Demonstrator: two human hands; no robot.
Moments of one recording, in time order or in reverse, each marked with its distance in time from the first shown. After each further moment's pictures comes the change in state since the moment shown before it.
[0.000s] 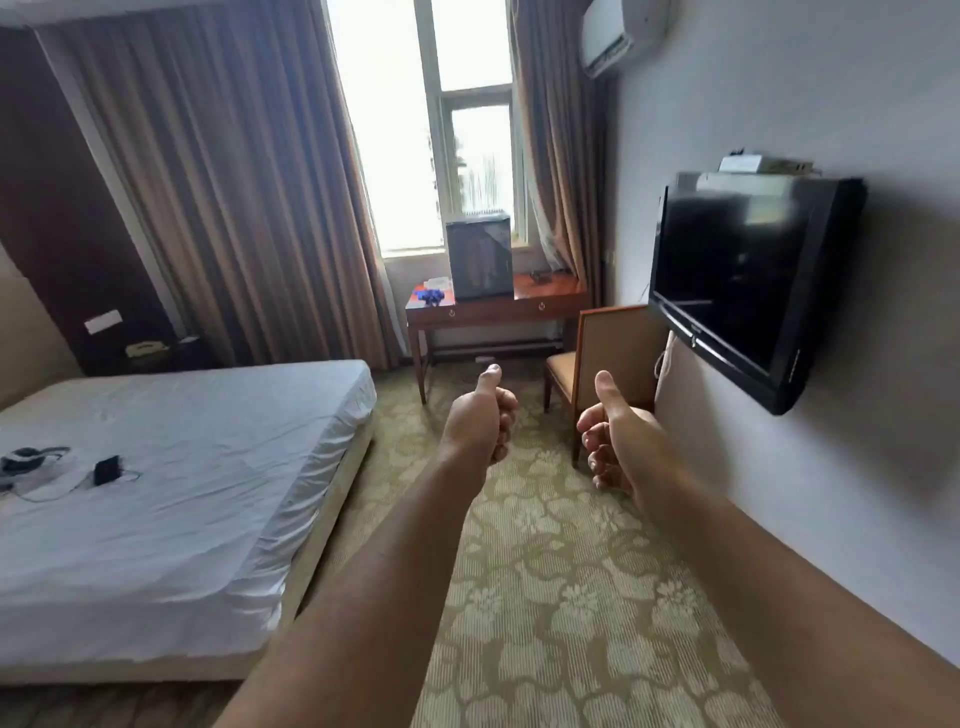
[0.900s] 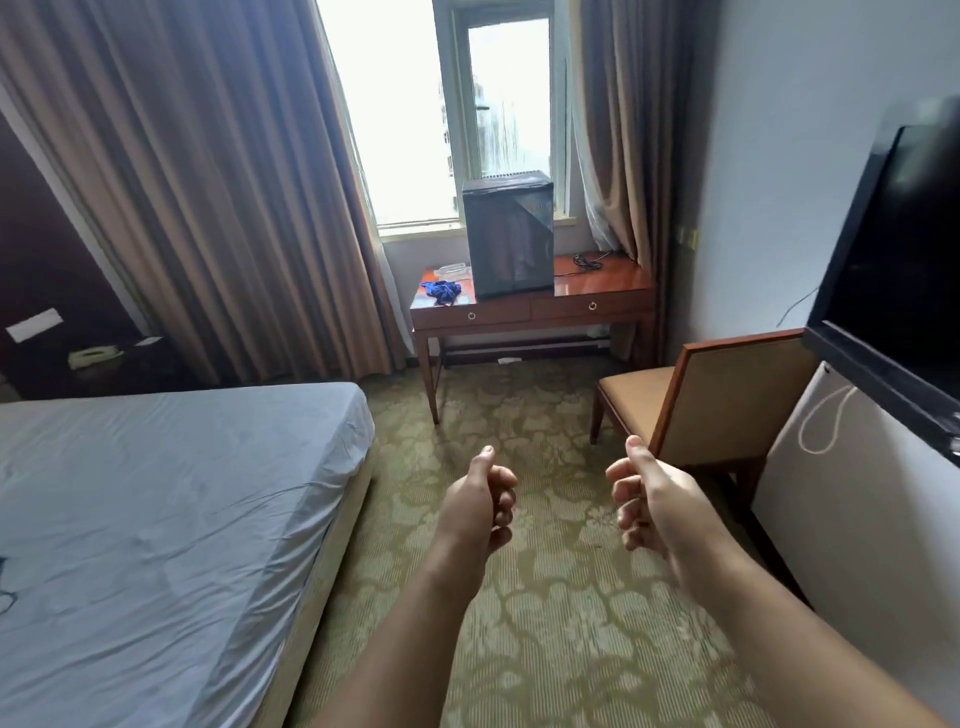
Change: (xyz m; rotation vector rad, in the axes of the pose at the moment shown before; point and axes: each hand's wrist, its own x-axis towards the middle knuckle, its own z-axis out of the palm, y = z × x) left_hand 0.604 -0.024 -0.100 -0.063 0.041 -0.214; right_hand 0.615 0.048 0.172 0.024 -0.019 0.111
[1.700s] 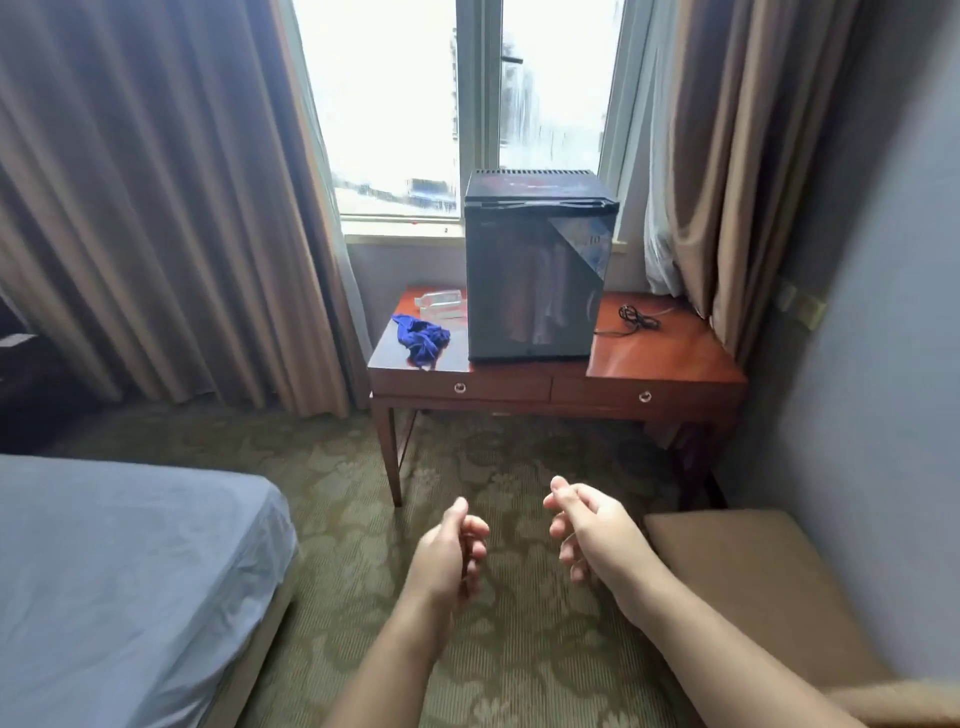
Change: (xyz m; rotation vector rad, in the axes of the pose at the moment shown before) left_hand 0.719 0.167 0.002 -0.096 0.116 -0.145; right_hand 0.731 -0.097 0.179 -0.271 -0.174 0.034
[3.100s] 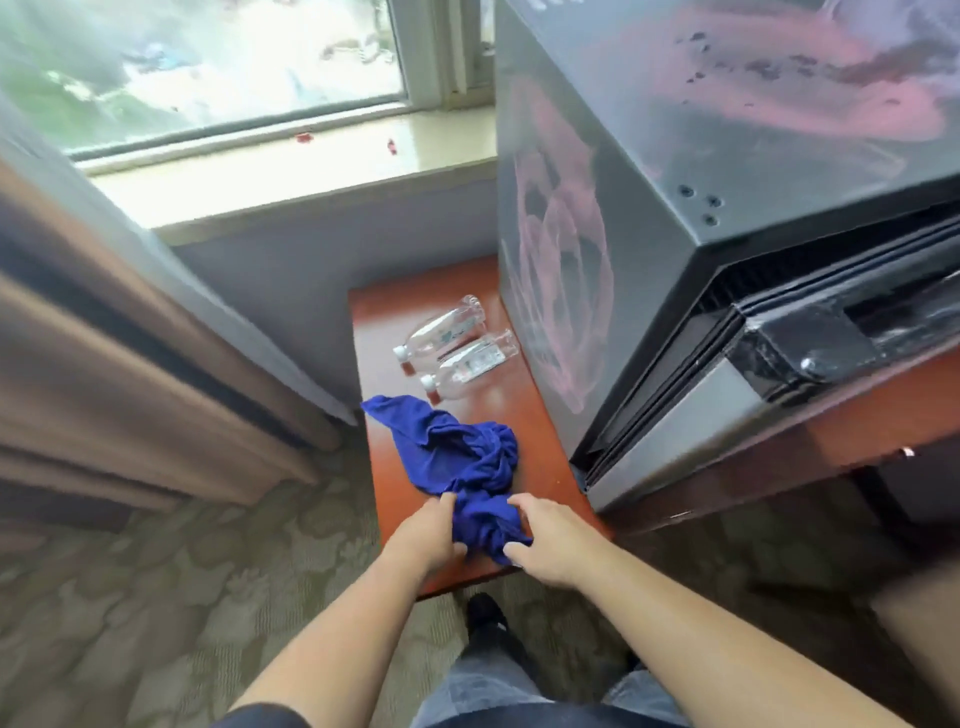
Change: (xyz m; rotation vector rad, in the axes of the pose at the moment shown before) left_hand 0.897 0.265 -0.146 1.713 -0.567 0.054; right_hand 0.805 -0.090 0.259 -0.703 -0.302 0.418
